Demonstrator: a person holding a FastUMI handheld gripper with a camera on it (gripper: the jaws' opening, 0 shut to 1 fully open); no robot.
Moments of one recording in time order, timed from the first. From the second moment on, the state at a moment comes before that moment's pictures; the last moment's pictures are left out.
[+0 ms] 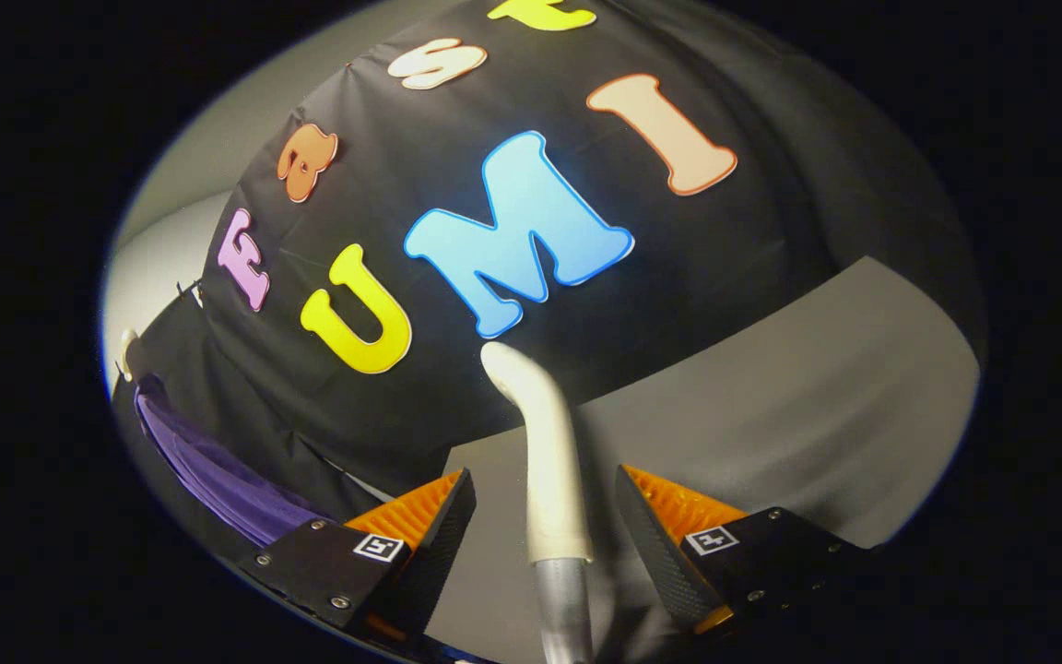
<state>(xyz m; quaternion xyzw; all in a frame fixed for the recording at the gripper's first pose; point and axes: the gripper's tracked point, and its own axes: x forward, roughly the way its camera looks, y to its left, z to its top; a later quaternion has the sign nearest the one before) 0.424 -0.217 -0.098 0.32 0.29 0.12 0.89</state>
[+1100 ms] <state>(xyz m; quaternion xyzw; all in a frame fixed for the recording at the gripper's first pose) 0.450 -0.189 -0.123 0.48 0.39 0.15 0.77</state>
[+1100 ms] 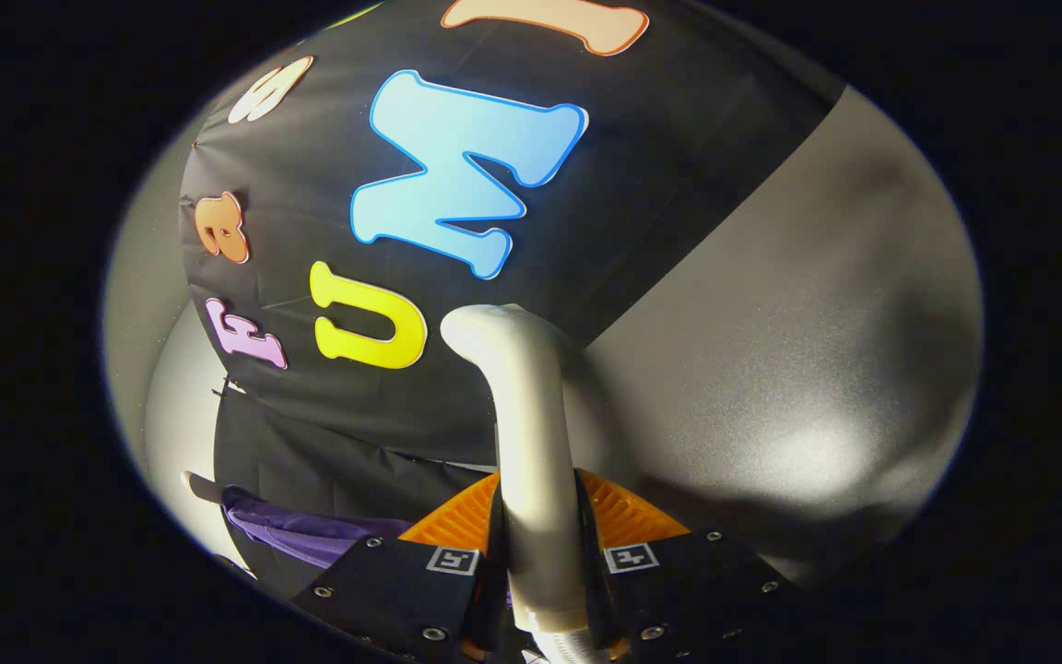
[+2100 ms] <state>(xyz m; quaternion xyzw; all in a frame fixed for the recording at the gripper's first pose) 0.281 -0.094 -0.004 0.39 0.29 0.13 0.86</state>
